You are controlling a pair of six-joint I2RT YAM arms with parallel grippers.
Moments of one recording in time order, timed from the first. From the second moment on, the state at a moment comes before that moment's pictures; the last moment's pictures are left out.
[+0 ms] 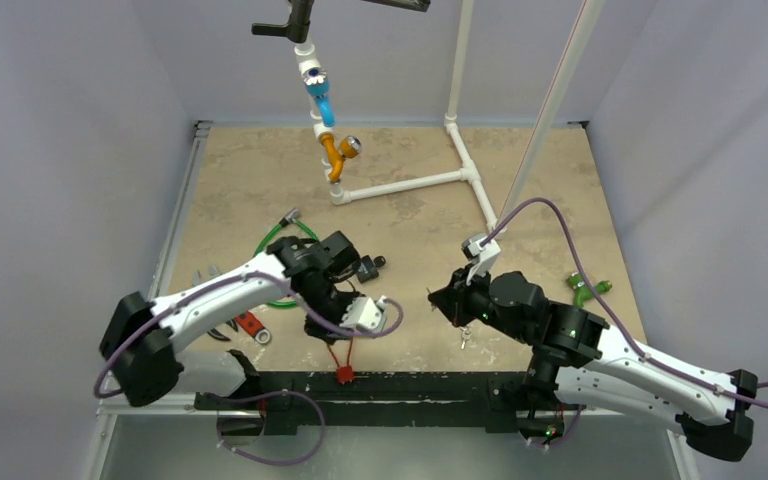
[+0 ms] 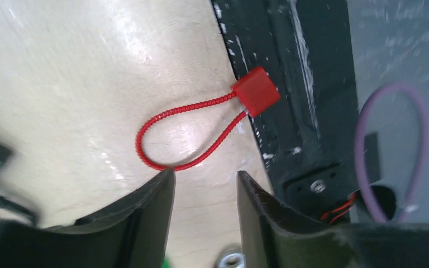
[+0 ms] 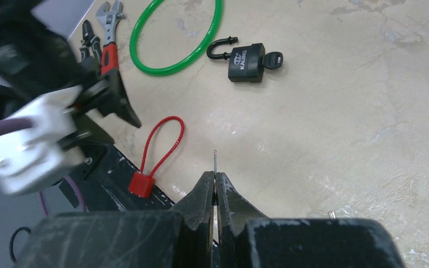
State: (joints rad) left arm -0.80 1.41 1.01 -1.08 0.51 0.91; right arm 1.10 0.64 0.66 -0.43 0.26 0.53
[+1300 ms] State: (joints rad) left arm -1.15 1.45 0.76 -0.86 0.49 1.64; right arm 1.10 0.49 0.78 -0.56 0.31 0.56
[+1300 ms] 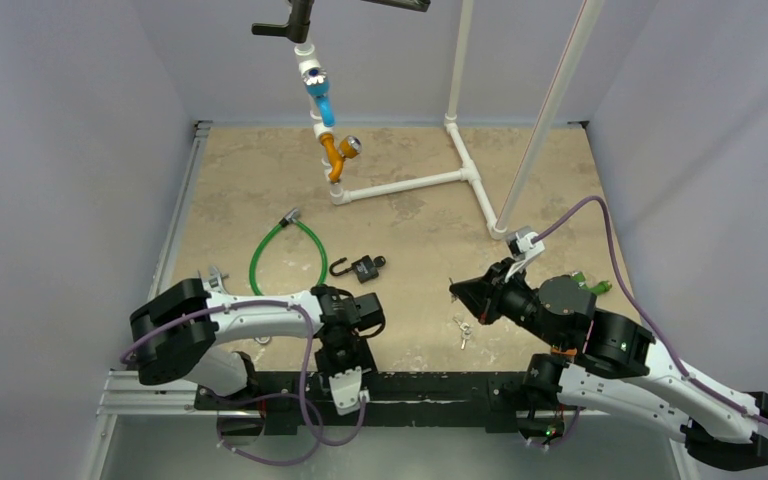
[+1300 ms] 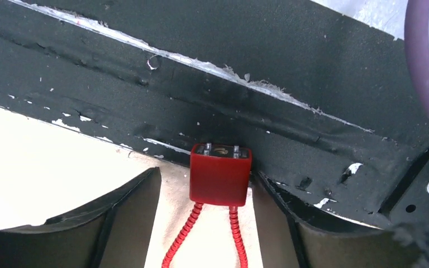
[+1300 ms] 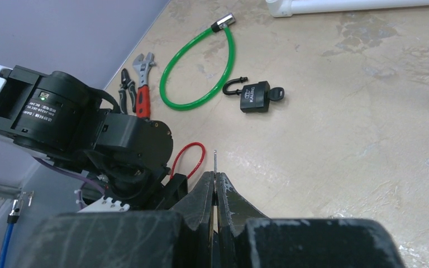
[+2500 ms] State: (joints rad) left arm -0.90 1.07 1.27 -0.82 0.31 0.95; right arm 1.10 0.68 1.04 -0.57 0.10 0.45
